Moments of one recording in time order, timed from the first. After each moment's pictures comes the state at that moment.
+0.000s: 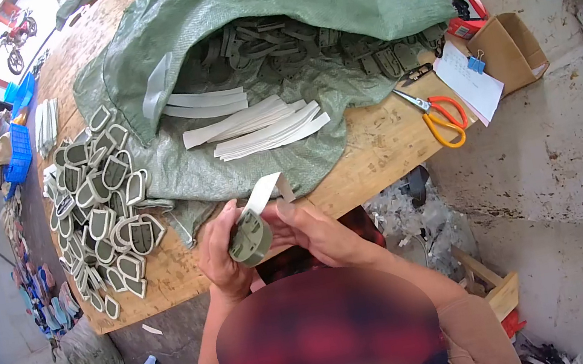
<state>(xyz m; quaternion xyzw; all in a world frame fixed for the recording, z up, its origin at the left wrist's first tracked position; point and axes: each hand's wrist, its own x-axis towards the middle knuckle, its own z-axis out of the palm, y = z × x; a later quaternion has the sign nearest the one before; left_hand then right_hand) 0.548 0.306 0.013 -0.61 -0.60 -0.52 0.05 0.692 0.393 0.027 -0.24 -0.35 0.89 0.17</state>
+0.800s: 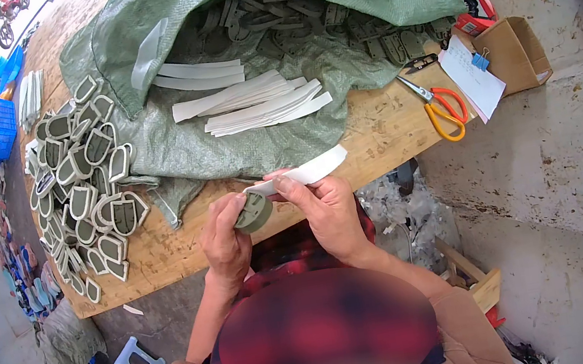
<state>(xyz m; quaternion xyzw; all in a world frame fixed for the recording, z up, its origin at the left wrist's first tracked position) 0.554 0.293 -0.014 -0.60 -0.65 -0.47 -0.01 0.693 0.390 0.027 -0.36 -0.48 0.74 0.31</state>
